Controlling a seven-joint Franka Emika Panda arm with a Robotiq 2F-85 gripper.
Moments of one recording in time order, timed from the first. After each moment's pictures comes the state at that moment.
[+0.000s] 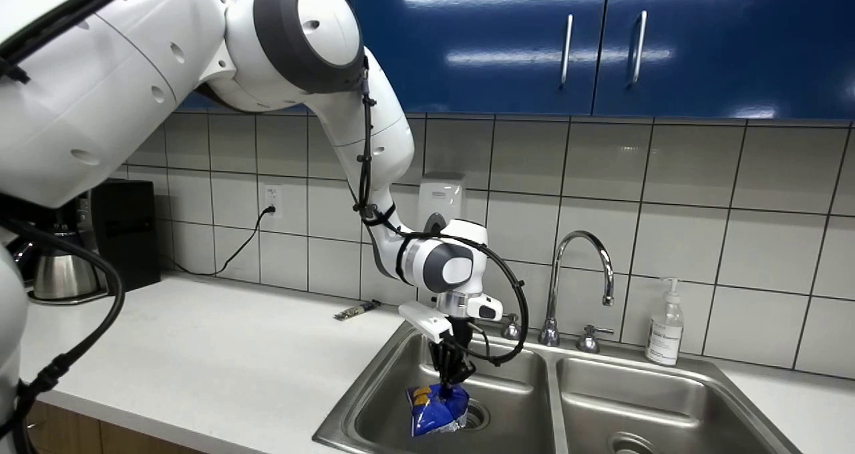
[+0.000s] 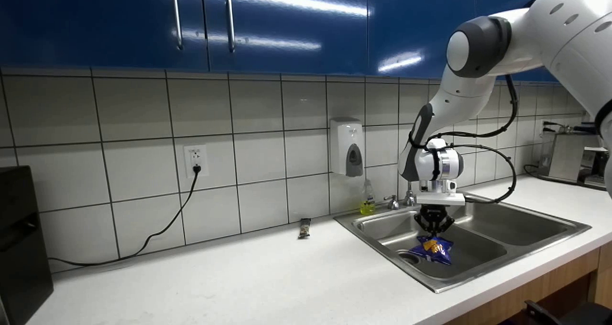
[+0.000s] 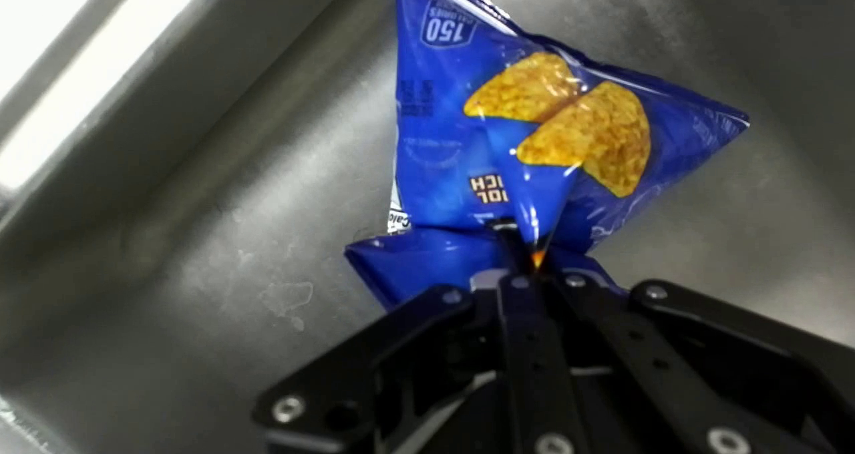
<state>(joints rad) -0.22 0.70 -0.19 -1.89 0.20 2.48 0.13</state>
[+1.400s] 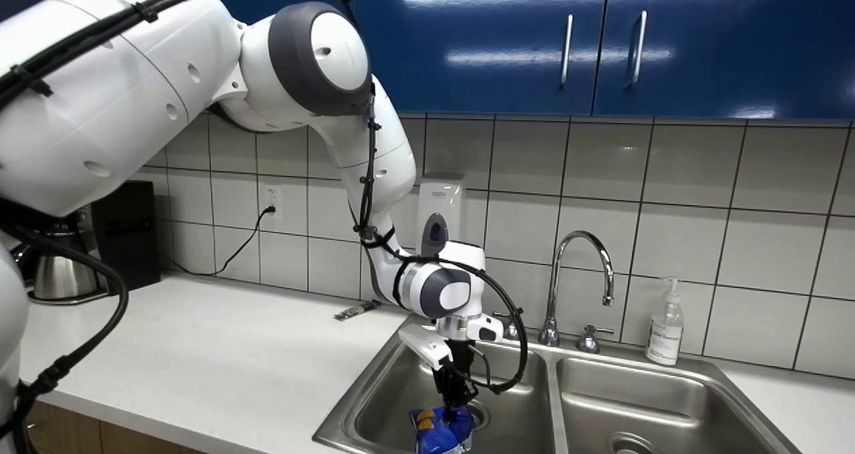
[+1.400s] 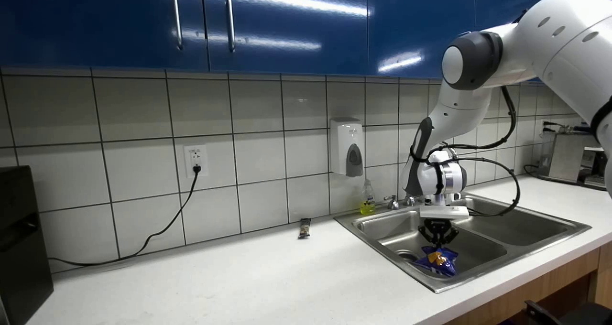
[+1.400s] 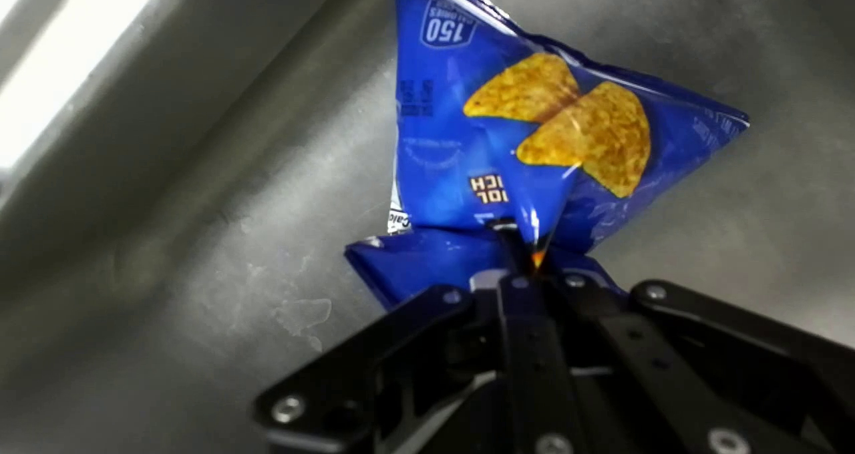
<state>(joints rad) -0.22 0.78 -0.20 -1.90 0.20 2.59 0.14</state>
